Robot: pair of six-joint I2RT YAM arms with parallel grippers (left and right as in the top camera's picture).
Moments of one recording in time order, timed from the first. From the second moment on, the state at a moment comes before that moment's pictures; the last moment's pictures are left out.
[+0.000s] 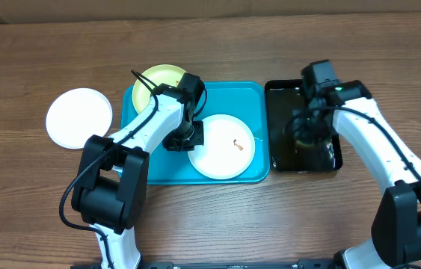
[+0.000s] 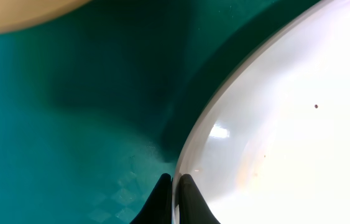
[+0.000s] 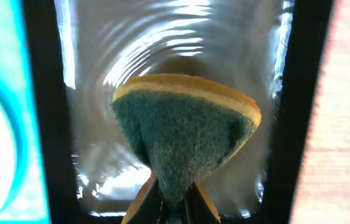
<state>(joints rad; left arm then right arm) -0.37 1.99 1.37 -0.98 0.05 -0.42 0.24 1.71 1.29 -0.97 0.05 0.14</state>
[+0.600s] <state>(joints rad) -0.37 1.99 1.37 -0.97 0.05 -0.42 0.51 1.72 1.30 -0.84 -0.05 0.07</state>
